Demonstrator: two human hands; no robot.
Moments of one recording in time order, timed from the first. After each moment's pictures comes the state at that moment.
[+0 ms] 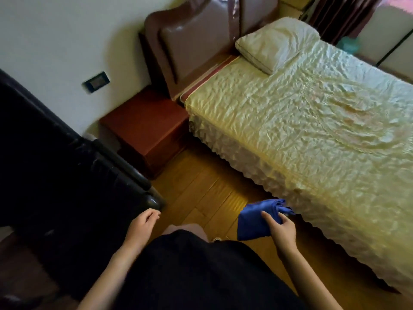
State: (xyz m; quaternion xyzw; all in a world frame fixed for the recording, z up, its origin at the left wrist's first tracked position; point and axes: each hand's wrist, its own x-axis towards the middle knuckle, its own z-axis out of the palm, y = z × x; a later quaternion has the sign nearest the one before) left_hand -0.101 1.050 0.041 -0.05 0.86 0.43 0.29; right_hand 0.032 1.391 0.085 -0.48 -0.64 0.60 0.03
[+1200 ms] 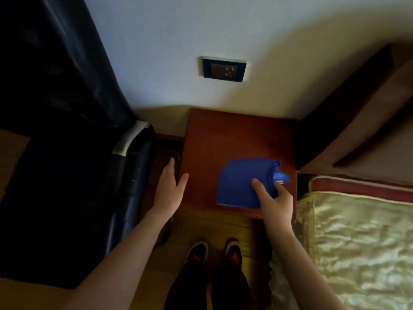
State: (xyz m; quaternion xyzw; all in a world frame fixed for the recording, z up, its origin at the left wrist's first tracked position) left_hand -0.566 1.073 -0.206 -0.46 0.78 0.43 0.03; right_hand -0.690 1.281 -0.128 -0.06 -0.78 0.56 -0.27
